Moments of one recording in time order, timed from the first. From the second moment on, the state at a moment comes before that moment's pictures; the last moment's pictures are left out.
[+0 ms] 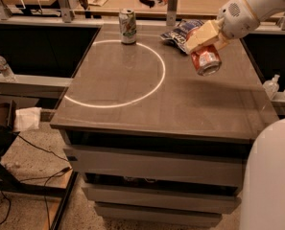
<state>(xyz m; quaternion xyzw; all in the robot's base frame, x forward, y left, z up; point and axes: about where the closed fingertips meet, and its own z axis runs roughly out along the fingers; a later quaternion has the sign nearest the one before) 0.648 -0.163 0.933 -0.23 0.91 0.31 0.17</state>
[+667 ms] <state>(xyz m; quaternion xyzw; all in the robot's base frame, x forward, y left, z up) 0.646 -0.173 0.932 -0.22 0.89 0.30 0.26</state>
